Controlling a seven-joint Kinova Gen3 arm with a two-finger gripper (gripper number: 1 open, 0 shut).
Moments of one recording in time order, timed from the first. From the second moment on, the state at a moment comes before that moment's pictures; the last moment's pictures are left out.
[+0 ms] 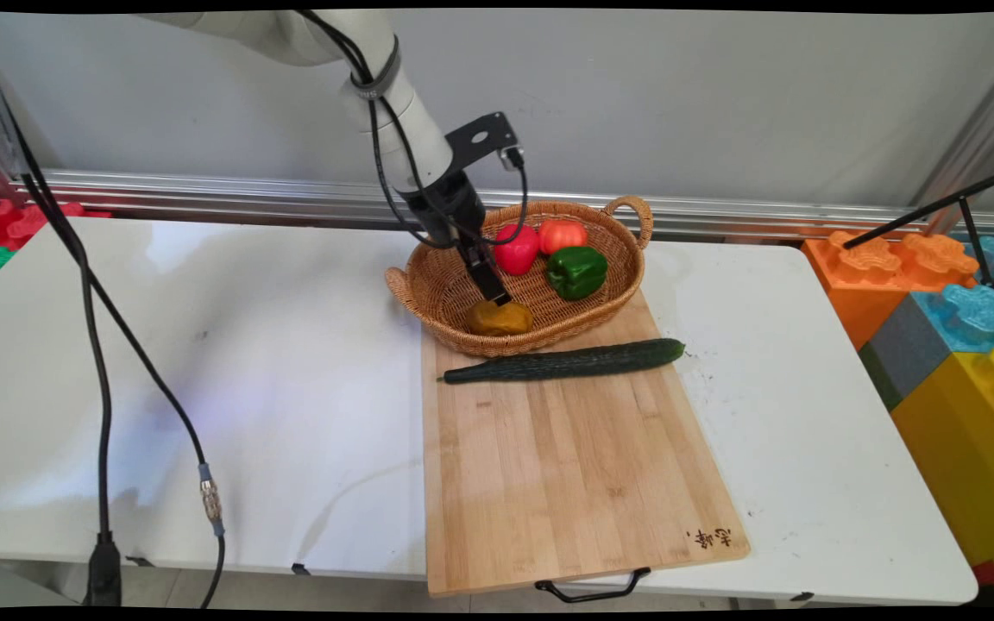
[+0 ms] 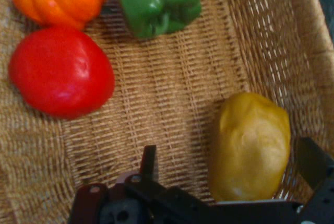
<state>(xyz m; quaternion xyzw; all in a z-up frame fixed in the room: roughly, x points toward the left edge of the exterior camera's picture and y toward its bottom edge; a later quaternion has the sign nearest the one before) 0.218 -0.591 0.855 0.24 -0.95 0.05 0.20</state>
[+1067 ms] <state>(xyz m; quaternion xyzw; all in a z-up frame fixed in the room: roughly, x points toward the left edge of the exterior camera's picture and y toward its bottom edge) 0.221 -0.632 0.798 0.16 -0.96 -0.03 0.23</state>
